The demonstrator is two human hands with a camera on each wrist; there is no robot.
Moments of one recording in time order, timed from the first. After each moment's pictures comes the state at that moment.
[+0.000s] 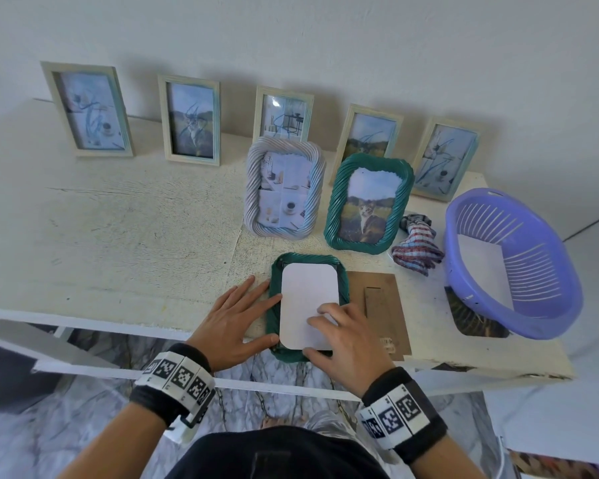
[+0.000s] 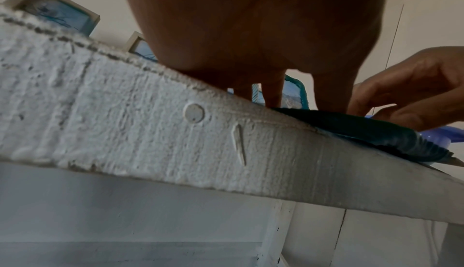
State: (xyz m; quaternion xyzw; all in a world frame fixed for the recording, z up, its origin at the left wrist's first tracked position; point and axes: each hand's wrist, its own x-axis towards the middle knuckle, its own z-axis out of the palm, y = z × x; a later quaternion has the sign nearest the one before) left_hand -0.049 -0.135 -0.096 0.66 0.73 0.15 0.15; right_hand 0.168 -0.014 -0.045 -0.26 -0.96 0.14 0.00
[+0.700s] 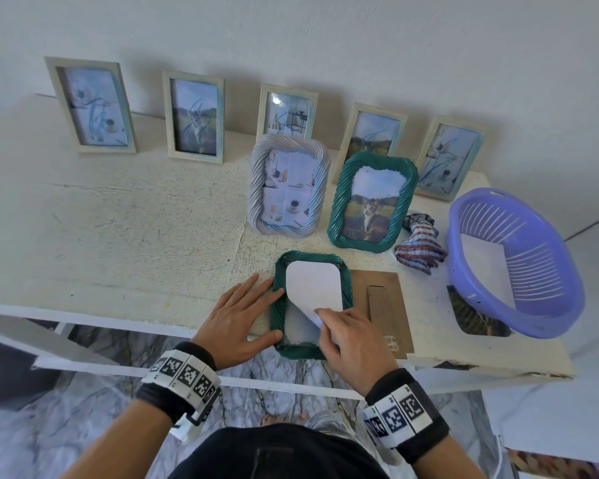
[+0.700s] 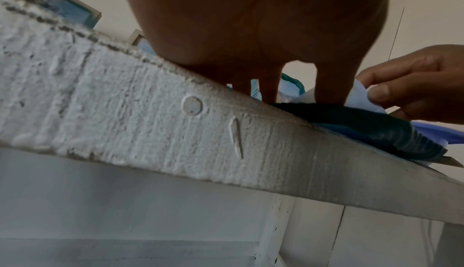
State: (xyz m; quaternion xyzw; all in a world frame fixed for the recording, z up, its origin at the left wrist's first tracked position) left_hand -0.047 -0.135 -0.100 0.65 0.72 0.19 0.12; right_hand 0.167 -0.022 -0.037 -0.27 -0.95 0.16 0.07
